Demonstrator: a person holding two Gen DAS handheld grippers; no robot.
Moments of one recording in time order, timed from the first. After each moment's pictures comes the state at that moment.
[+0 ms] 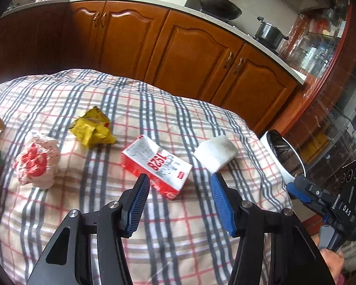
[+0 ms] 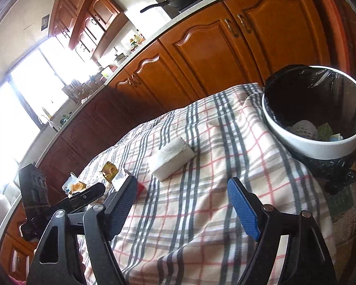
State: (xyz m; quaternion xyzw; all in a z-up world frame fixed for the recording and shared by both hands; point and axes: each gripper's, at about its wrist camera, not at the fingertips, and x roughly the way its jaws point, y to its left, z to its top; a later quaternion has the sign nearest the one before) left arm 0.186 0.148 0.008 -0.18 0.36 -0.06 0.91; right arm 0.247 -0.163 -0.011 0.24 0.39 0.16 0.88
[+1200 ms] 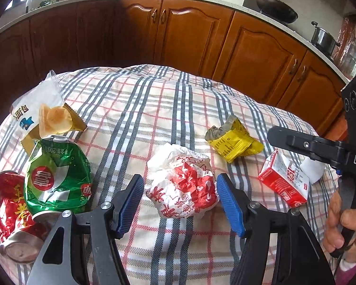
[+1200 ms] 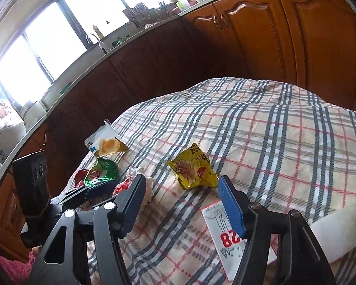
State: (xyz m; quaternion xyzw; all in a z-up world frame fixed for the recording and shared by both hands) left arm 0.206 0.253 -0.014 -0.16 0.40 0.07 0.90; right arm 0.372 0.079 -0.028 0.08 0.47 0.38 0.80
